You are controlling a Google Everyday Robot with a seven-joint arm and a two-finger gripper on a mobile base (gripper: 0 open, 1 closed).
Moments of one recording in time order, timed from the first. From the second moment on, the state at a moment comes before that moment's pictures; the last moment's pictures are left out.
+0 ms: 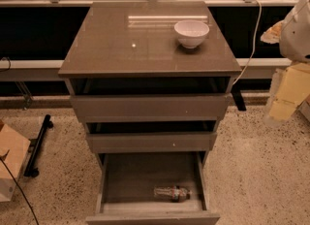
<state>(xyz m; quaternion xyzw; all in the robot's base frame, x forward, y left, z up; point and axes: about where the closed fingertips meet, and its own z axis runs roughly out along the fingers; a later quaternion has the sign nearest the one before) 0.438 -0.217 0.976 -0.60 0.78 -0.03 0.16</state>
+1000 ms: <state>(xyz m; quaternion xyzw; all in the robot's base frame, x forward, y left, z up) 0.447 -0.221 0.954 -0.60 0.78 0.00 0.20</state>
